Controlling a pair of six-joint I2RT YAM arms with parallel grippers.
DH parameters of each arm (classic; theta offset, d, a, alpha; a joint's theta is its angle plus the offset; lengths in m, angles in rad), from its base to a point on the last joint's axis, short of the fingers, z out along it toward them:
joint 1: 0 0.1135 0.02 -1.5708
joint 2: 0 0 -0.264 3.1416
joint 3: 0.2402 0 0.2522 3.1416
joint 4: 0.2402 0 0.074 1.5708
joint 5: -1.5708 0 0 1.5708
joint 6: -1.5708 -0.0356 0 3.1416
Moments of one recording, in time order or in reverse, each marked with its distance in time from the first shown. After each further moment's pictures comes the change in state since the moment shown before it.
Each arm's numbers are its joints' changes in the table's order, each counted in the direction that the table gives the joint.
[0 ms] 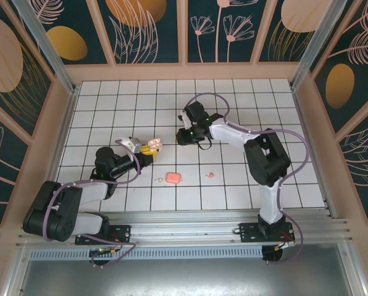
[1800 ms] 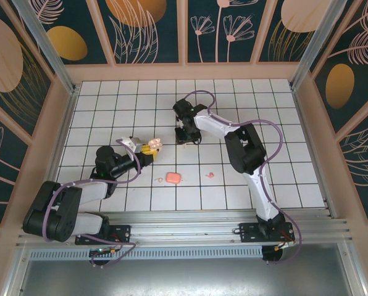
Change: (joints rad) left arm 0.000 -0.005 0.013 0.040 0.004 -0.027; right arm 0.013 0.354 0.450 0.423 -0.178 -0.035
